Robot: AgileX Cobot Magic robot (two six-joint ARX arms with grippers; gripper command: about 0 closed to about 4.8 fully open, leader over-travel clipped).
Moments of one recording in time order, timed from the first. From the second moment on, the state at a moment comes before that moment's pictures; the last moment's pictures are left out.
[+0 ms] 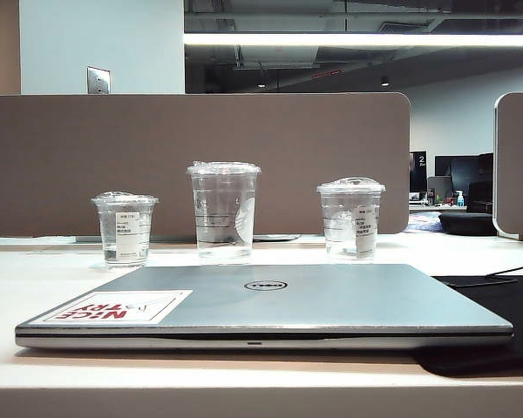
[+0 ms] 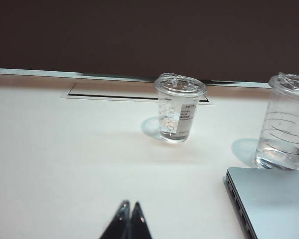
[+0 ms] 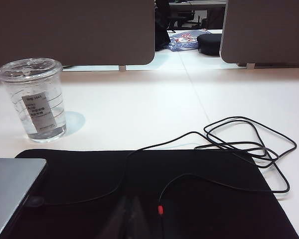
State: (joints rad) left arm 0.00 0.00 0.00 0.00 0.06 -0.06; right arm -0.05 0.00 0.01 -0.04 0.02 0.00
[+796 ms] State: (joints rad) left arm 0.00 0.00 0.00 0.01 0.10 -0.15; right arm 0.20 0.16 0.01 -0.04 0.02 0.00
